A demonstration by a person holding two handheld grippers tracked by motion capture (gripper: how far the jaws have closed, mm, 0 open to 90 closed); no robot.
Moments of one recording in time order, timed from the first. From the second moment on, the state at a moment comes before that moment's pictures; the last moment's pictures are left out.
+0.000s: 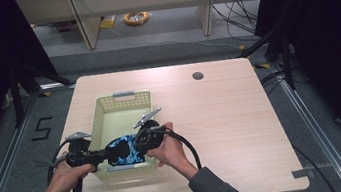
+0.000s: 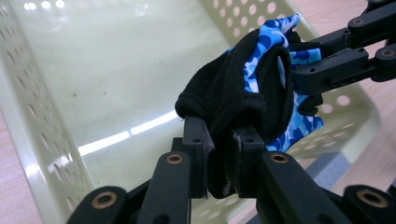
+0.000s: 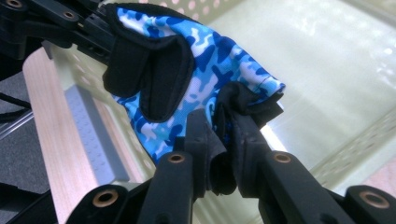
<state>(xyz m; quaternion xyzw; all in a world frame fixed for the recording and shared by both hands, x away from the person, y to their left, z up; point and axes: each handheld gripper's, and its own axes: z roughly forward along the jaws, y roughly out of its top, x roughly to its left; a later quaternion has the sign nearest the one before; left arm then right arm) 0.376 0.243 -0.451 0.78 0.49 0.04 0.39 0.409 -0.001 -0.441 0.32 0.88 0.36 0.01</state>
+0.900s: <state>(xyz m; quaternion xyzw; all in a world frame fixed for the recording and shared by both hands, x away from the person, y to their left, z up) 0.383 0.251 -0.437 0.76 0.51 0.04 0.40 0.414 0.007 -0.451 0.33 0.89 0.32 0.01</state>
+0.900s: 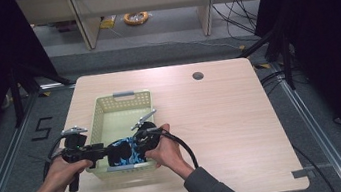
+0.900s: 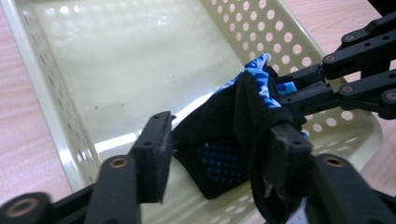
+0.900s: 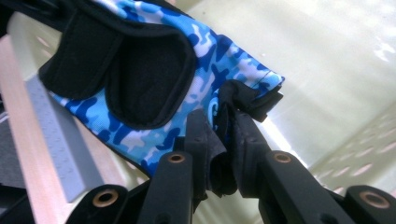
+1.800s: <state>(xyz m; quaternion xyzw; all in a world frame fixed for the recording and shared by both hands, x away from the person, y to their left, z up) 0.366 0.239 -0.427 0.78 0.48 0.04 0.40 0.415 0.003 -0.451 0.33 0.89 0.32 0.02</state>
